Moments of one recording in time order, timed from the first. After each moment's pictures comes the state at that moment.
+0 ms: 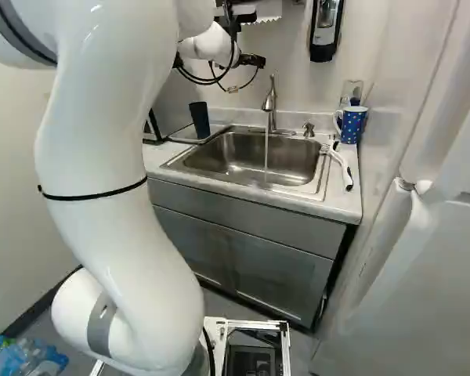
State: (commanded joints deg) arm -8.1 -15.4 -83.8 7.7 10.5 -5.4
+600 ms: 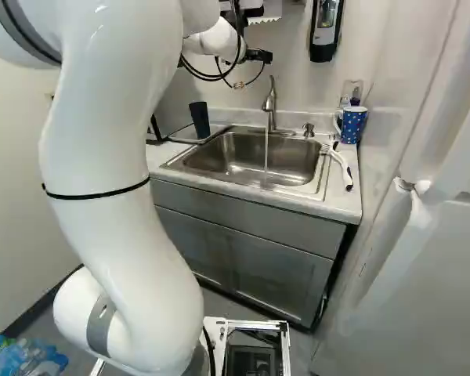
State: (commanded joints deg) arm -9.6 -16.1 -85.2 7.7 10.5 -5.4
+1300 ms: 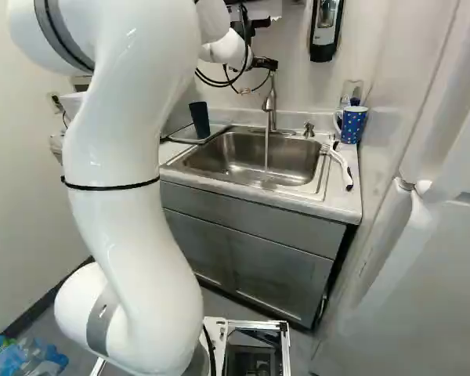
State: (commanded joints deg) arm -11.1 -21.8 -89.6 7.7 10.5 -5.4
